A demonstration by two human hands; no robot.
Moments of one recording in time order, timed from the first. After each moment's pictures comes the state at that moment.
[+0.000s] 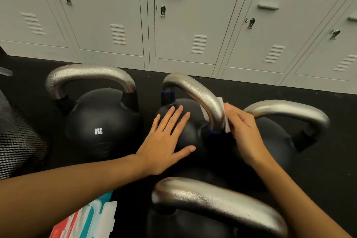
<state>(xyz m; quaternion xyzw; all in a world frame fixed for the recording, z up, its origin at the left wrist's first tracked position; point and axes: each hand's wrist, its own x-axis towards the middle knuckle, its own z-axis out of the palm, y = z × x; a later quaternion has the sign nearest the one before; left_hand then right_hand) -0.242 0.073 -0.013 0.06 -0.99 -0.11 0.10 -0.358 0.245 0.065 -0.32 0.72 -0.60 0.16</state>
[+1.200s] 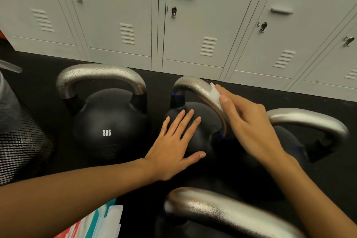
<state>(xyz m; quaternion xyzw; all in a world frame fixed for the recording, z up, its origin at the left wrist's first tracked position) -0.243 0.071 -0.016 0.05 -0.99 -0.11 0.11 -0.351 0.221 0.101 -0.41 0.81 -0.42 0.05</state>
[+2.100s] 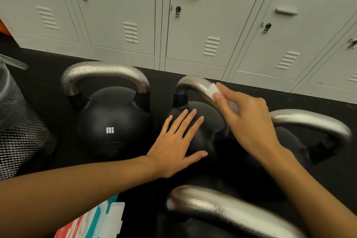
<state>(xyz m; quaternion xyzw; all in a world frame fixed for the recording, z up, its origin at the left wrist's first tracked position) -0.245 0.068 -0.021 0.05 -0.99 -0.09 0.14 -0.344 0.206 0.108 -0.40 0.85 -0.33 -0.06</state>
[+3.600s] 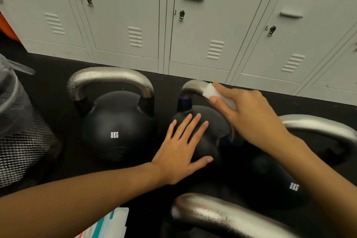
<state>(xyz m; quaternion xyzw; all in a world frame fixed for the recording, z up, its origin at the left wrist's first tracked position) -0.246 0.071 -0.023 0.06 -0.98 -0.09 0.15 -0.354 0.192 0.132 -0.47 0.86 -0.19 -0.01</state>
